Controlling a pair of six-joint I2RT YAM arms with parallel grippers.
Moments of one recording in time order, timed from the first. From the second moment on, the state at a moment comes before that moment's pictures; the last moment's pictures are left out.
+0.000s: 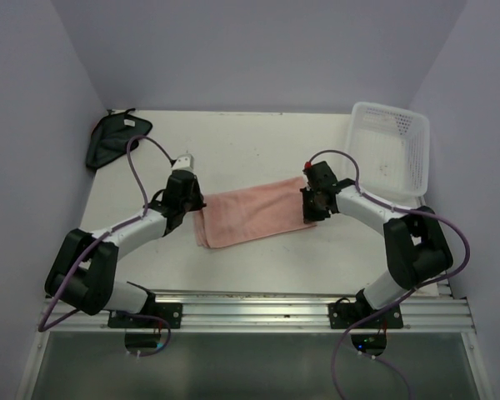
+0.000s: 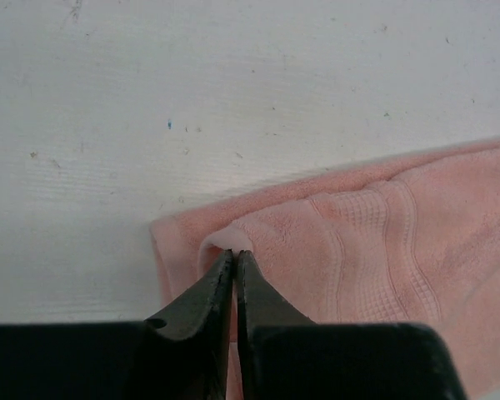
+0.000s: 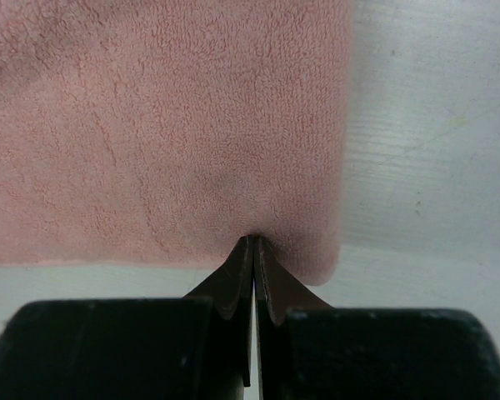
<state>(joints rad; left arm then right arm) -0.40 1.40 0.67 0.07 -0.17 -0.48 0.42 1.59 0.95 -0.50 0.01 0.37</state>
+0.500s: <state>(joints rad) -0.38 1.47 0.64 0.09 -0.24 -0.46 0.42 1.62 0.95 -0.50 0.01 0.37</state>
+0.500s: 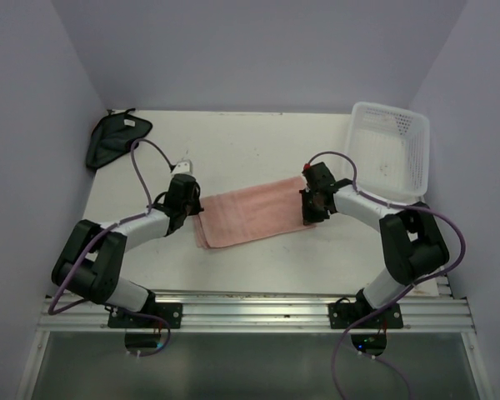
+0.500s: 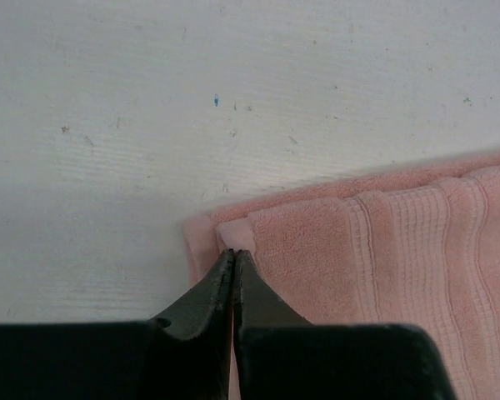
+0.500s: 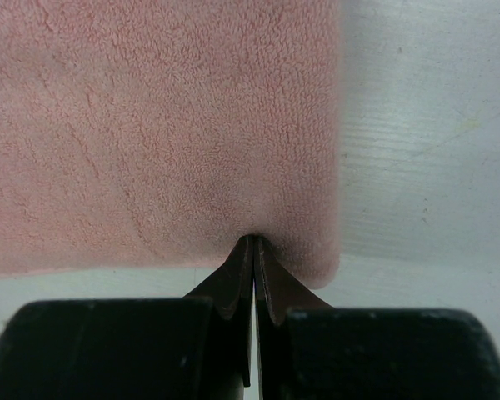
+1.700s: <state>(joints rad) -0.37 1.34 0.90 -0.02 -0.13 -0.44 0.41 1.35 0.94 -0.53 0.07 0.47</state>
